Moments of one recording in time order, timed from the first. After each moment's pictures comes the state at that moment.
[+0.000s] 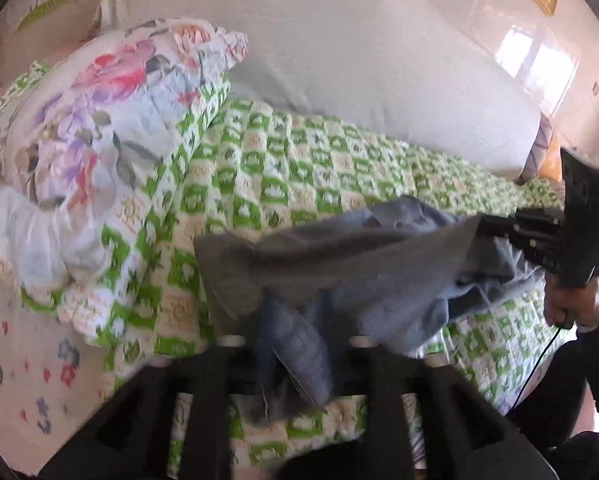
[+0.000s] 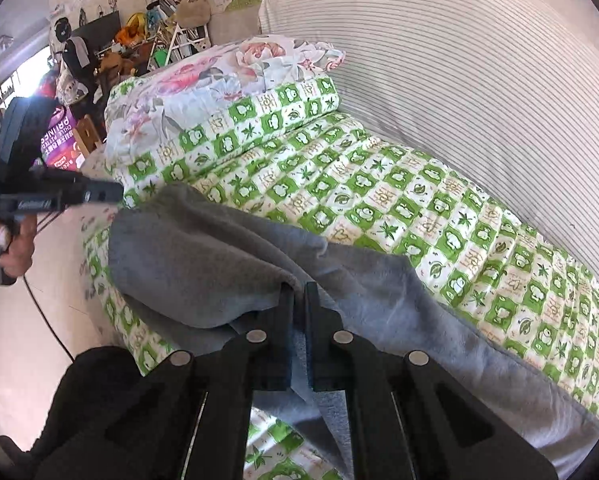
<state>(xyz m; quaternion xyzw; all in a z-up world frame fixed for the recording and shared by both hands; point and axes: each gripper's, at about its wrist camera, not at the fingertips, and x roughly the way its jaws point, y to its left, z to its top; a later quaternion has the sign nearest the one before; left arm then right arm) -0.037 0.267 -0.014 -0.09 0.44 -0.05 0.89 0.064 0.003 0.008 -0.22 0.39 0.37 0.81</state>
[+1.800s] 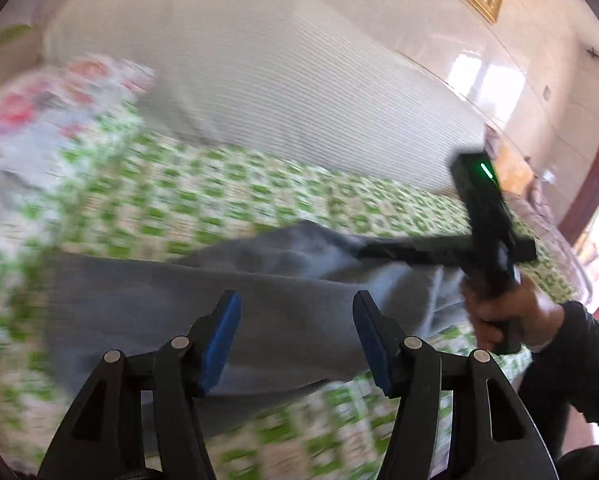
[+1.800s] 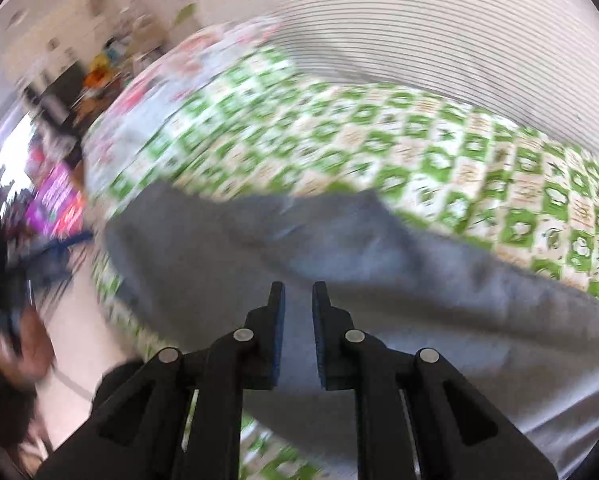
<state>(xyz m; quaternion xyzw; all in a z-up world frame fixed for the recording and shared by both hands) -0.024 0.157 -0.024 -0.11 0.35 -0.15 0.92 0.104 -0.052 -0.021 -0.08 0.48 0.34 0.80</state>
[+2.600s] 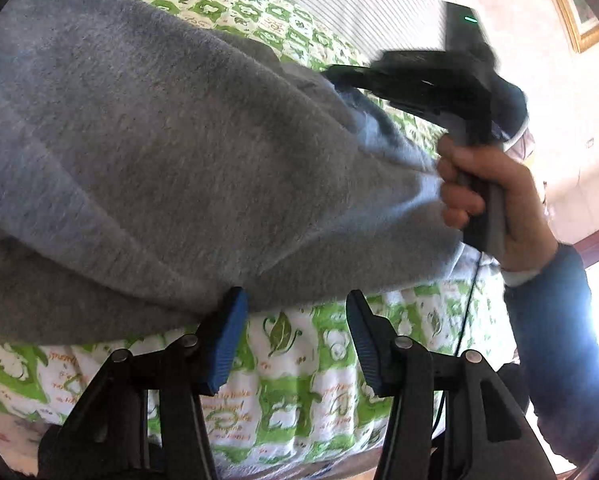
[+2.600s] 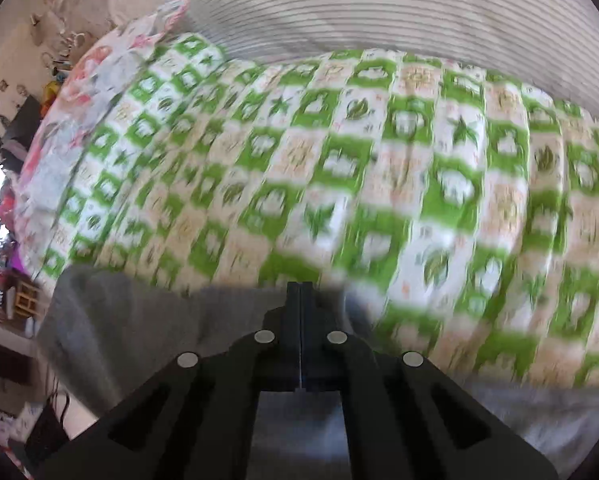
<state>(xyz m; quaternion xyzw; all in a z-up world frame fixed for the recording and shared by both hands) -0.038 0.153 -0.129 -0.26 0.50 -0.13 0.81 0.204 -0.006 -0.082 -0.05 0.54 0.30 0.79</state>
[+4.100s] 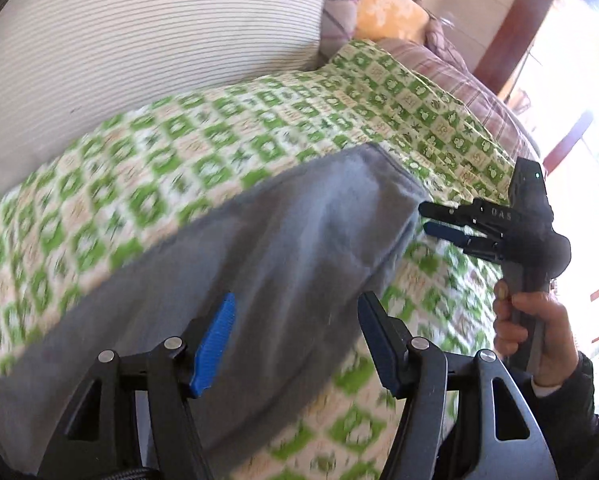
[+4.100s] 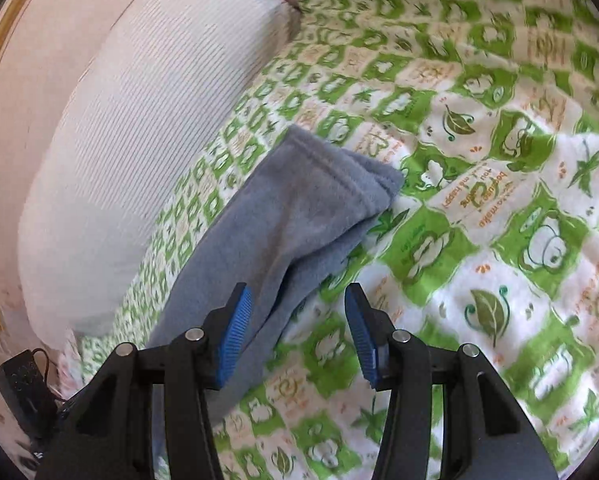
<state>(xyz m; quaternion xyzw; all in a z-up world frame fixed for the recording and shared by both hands) 0.106 -0.219 -0.024 0.07 0.48 -0.37 0.79 0.037 -0.544 0.016 0.35 0.38 -0.07 0.85</state>
